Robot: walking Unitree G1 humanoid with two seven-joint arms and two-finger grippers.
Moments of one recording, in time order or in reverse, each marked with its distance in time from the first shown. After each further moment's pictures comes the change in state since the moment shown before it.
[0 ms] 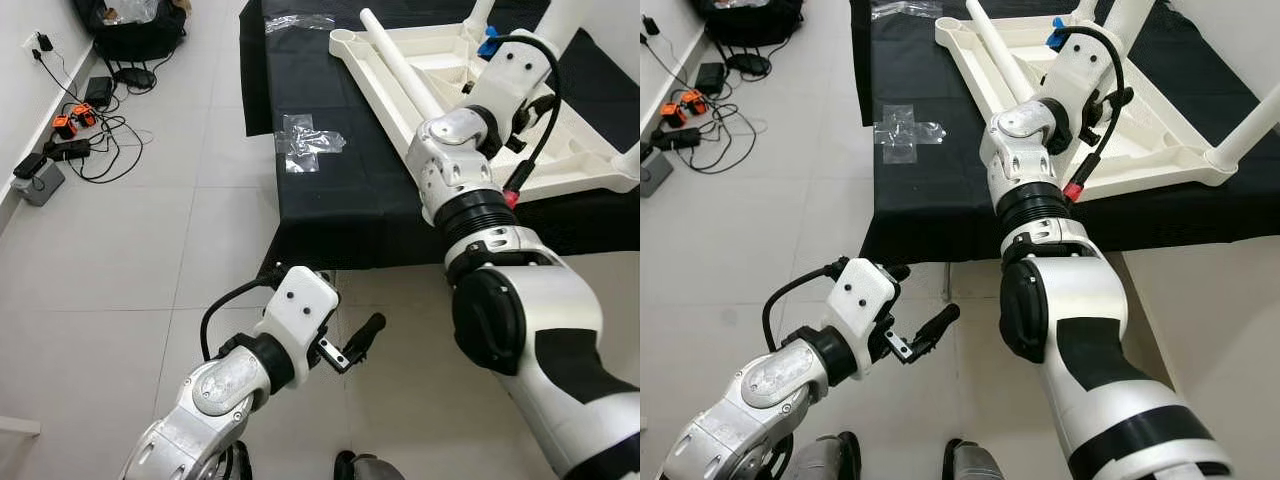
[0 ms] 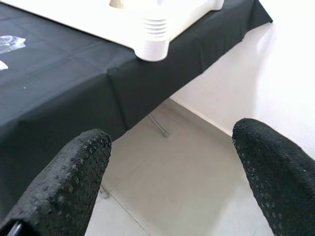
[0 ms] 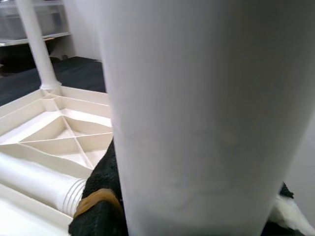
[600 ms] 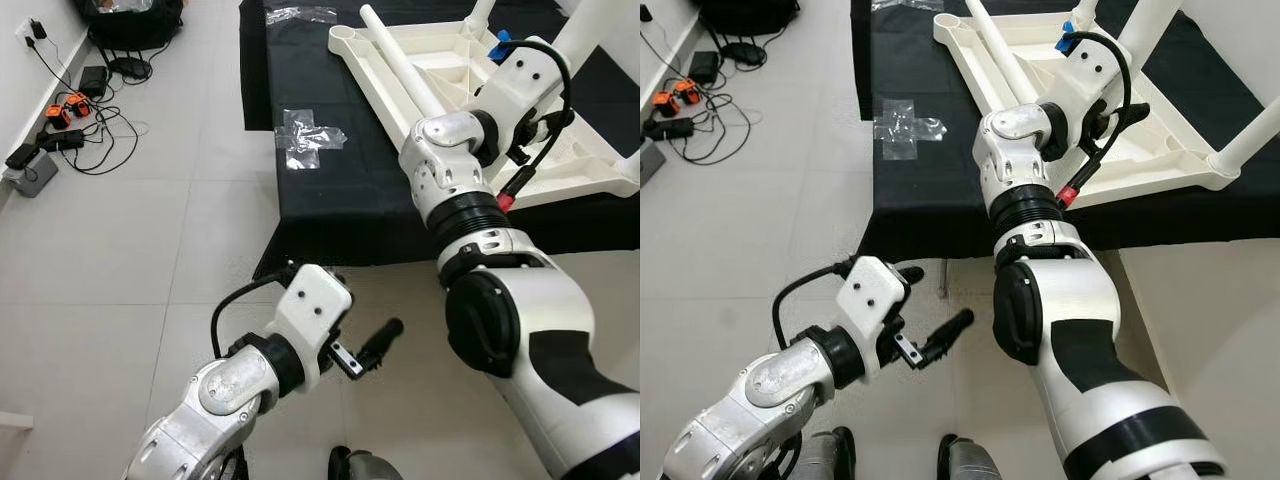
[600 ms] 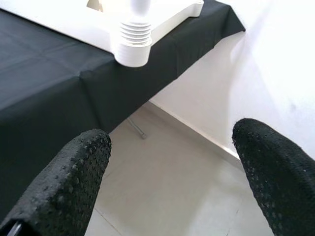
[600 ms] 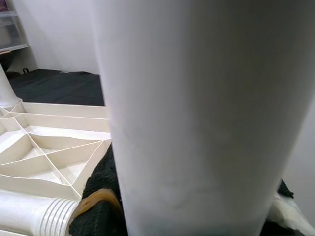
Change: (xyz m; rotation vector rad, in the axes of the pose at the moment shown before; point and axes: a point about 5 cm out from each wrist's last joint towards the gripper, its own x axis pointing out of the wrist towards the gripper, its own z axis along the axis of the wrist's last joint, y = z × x) left arm 0.001 -0.011 0.007 -0.040 -0.003 -0.077; right arm -0.008 -0.004 0.003 0.072 -0.012 -0.159
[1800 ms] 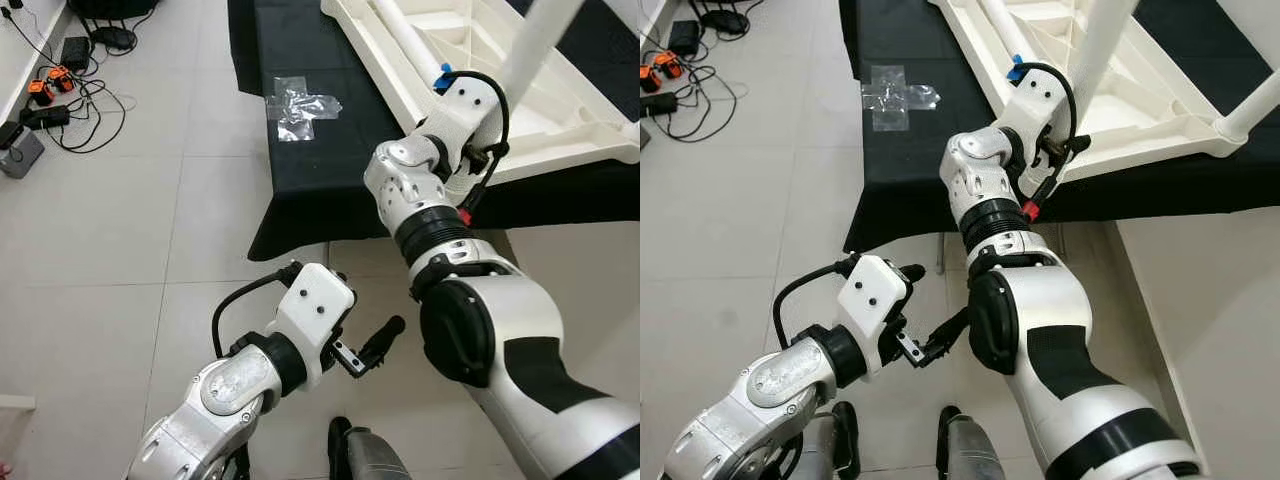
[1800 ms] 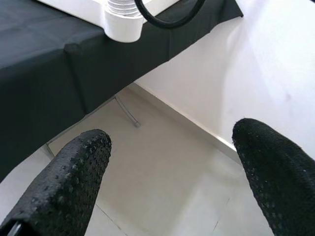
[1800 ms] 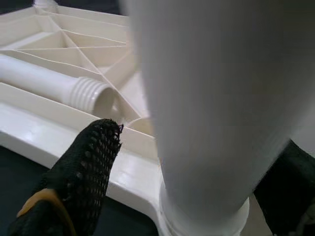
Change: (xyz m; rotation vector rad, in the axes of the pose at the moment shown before) left arm 0.003 -0.002 0.002 0.003 -0.012 0.010; right arm -0.029 0.017 -0.026 -0.040 0.106 0.243
